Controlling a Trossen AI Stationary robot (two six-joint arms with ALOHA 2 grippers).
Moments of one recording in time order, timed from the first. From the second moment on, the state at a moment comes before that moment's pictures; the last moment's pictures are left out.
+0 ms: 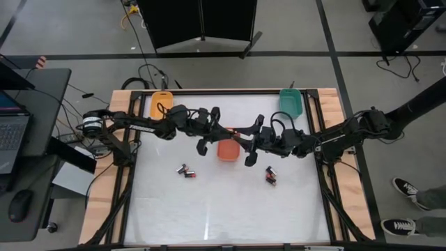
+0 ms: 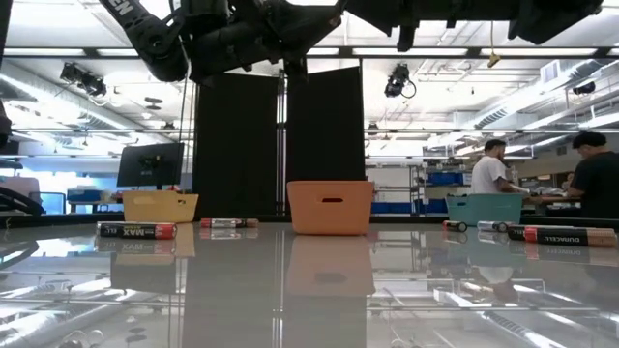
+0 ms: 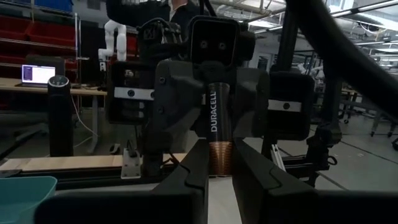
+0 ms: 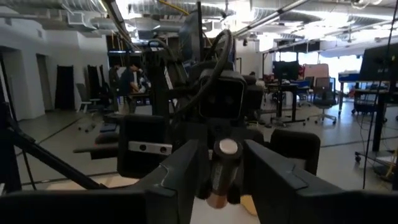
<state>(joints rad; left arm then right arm) 0.22 1.59 0.79 1.01 0.51 -0.19 0.13 1.41 0.67 0.95 0.39 -0.05</state>
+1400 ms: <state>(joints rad) 0.22 1.59 0.81 0.99 0.51 -0.16 0.12 1.41 0.69 0.95 0.36 -0.05</state>
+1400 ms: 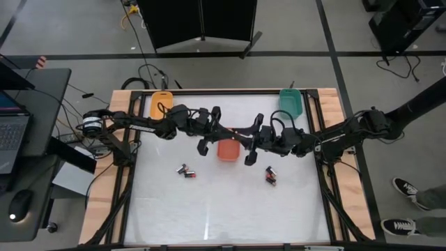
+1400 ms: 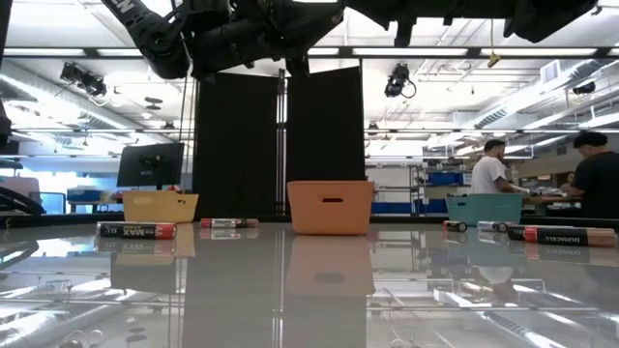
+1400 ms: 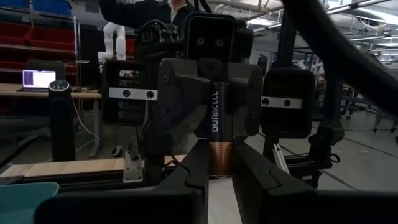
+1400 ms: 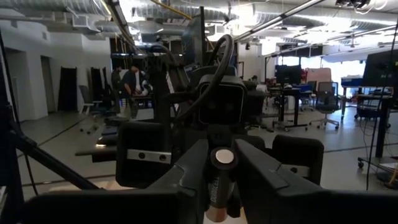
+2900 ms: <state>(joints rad) 0.27 1.42 0.66 0.67 0.26 0.15 -0.40 1.03 0.69 -0.28 0.58 0.28</state>
